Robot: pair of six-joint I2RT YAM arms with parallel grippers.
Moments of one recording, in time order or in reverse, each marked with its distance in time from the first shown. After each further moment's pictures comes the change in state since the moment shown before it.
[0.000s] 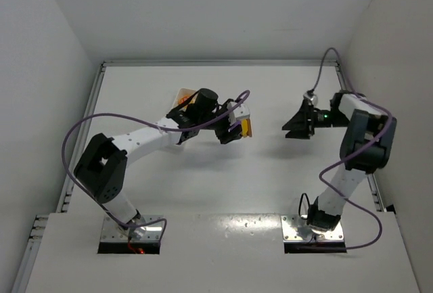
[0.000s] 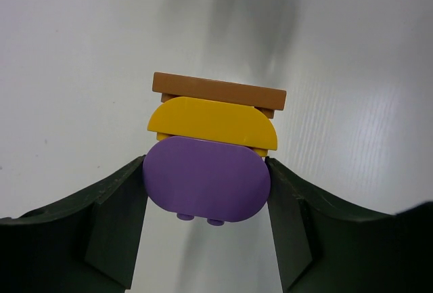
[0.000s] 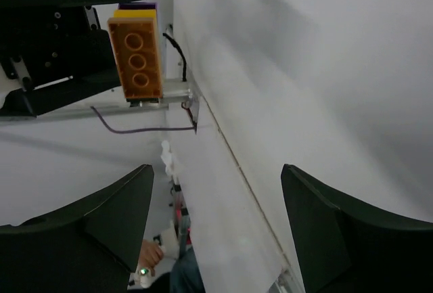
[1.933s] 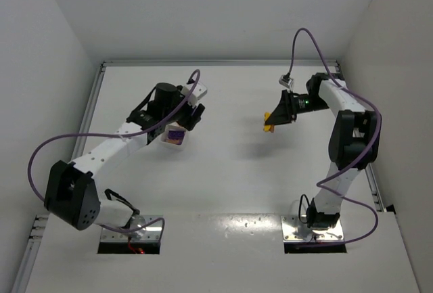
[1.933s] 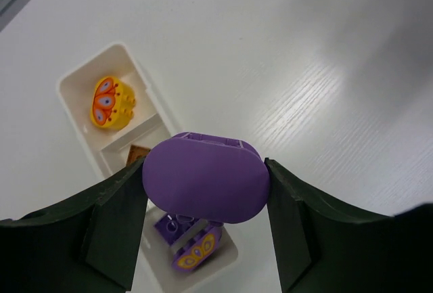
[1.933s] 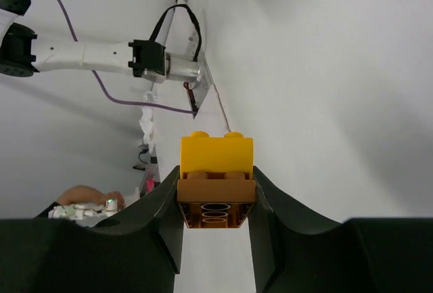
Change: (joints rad) left arm 0.238 -0.253 -0.119 -0.127 -0.284 -0.145; right arm 0.260 0.050 0.255 -0.159 -0.066 -0.139
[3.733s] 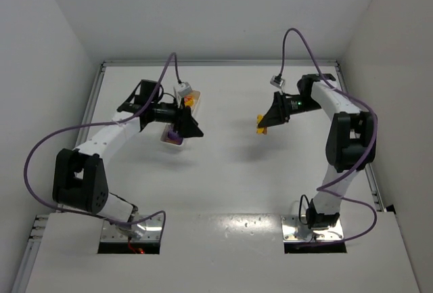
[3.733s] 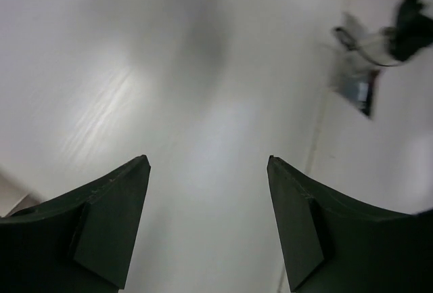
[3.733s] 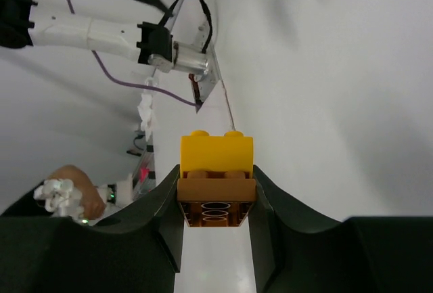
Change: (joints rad) left arm 0.245 0.057 -0.015 -0.175 0.715 -0.097; right arm 0.064 -0.037 -0.046 0.085 -0.016 0.035
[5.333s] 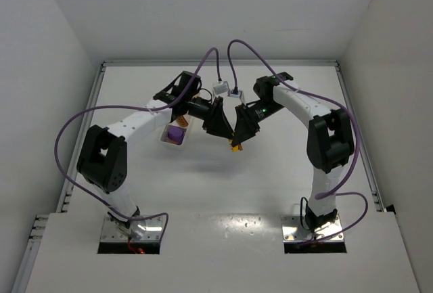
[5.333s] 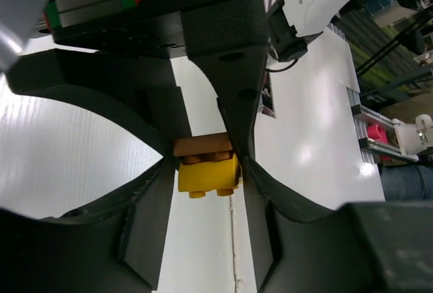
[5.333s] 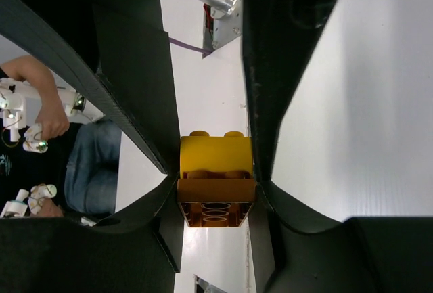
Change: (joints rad) left arm -0.283 0.267 0.295 0.046 0.286 -0.166; right arm 0.377 0.072 0.143 -0.102 0.040 -0.210
